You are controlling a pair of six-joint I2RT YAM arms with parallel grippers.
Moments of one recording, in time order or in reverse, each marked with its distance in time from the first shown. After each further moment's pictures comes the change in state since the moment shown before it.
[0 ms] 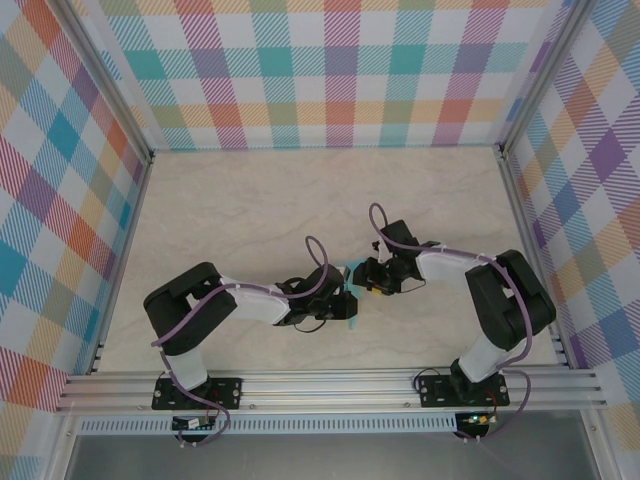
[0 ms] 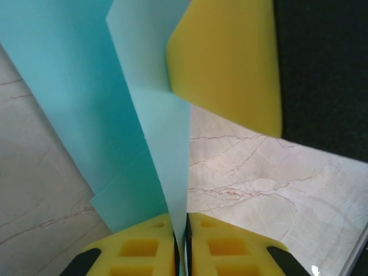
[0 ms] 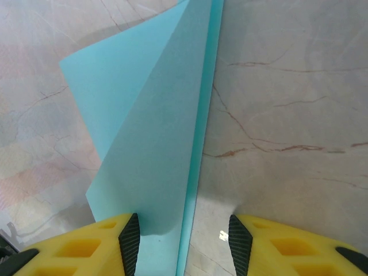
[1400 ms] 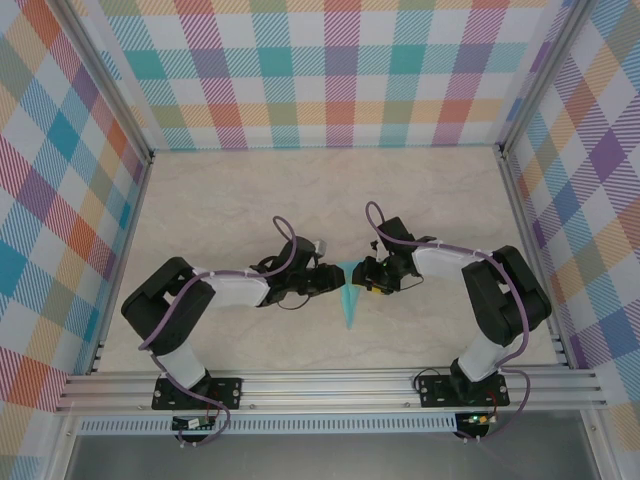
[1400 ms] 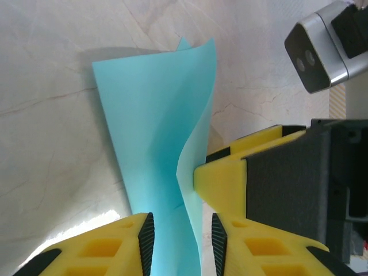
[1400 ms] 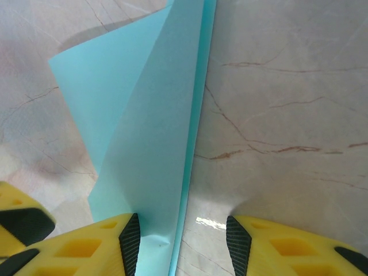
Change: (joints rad) left arm 0.226 -0.072 -0.011 0.029 0.183 -0.077; right arm 0.008 0.032 0.050 -0.069 0.019 0.000
